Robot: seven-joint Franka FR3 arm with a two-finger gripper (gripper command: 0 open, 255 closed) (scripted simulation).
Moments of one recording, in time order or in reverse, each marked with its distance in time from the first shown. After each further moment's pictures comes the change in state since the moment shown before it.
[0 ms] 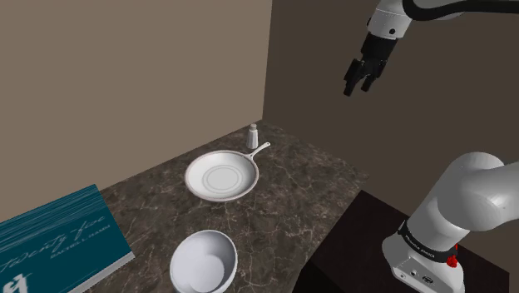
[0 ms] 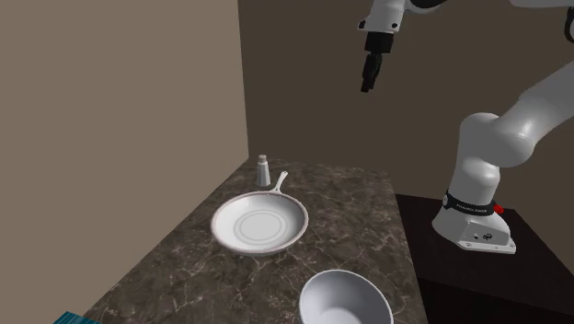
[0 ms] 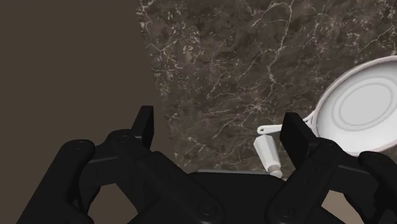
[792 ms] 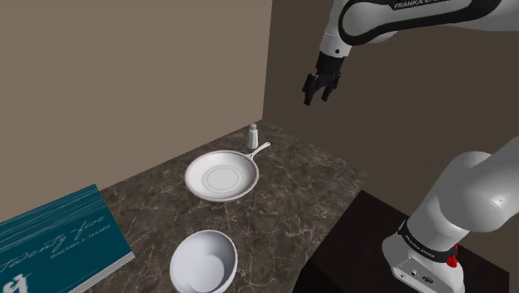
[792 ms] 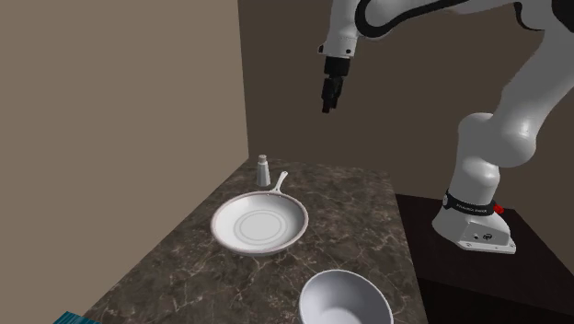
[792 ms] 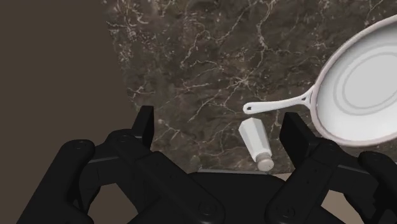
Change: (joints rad) arm 0.047 0.349 0.012 0.099 0.051 0.231 0.001
